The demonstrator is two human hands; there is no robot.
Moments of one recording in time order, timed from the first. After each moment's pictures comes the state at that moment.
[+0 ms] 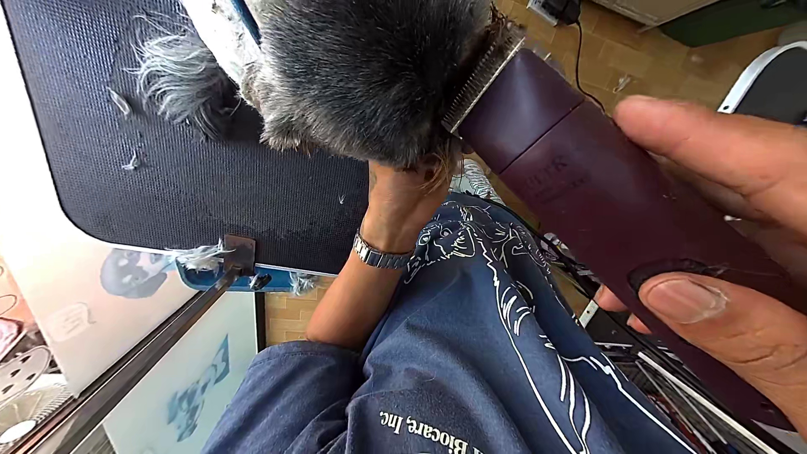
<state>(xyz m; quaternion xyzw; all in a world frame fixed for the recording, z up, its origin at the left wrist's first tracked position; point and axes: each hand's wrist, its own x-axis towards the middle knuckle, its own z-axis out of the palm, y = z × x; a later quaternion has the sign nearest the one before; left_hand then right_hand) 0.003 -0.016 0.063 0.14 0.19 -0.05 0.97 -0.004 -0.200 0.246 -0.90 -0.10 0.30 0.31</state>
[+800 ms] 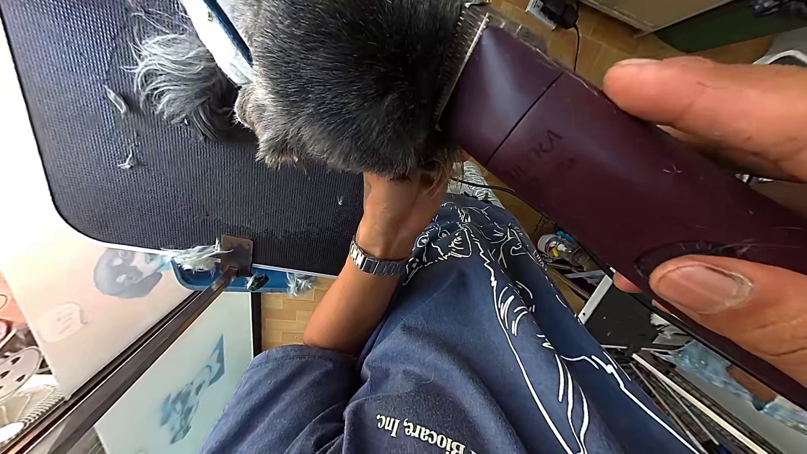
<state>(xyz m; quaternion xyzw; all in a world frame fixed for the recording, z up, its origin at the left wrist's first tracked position) -0.001 -0.013 0.066 0.15 0.19 -0.04 0.97 0.034 -0.184 0.255 -0.91 -0.18 0.29 0.23</state>
